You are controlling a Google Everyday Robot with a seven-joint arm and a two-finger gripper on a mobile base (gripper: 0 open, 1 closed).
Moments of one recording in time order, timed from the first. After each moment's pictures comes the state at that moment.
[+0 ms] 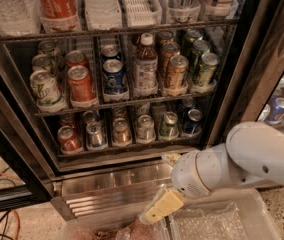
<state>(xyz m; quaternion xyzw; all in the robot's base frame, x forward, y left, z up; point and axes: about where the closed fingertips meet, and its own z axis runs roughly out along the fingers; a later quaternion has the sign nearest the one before) 0.385 -0.032 0.720 -0.51 0.77 0.27 0.26</state>
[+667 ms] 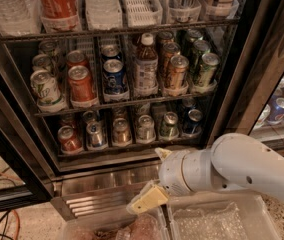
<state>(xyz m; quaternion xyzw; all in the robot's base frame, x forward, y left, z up) 0.412 -0.006 0.710 -0.49 0.77 0.23 0.32</state>
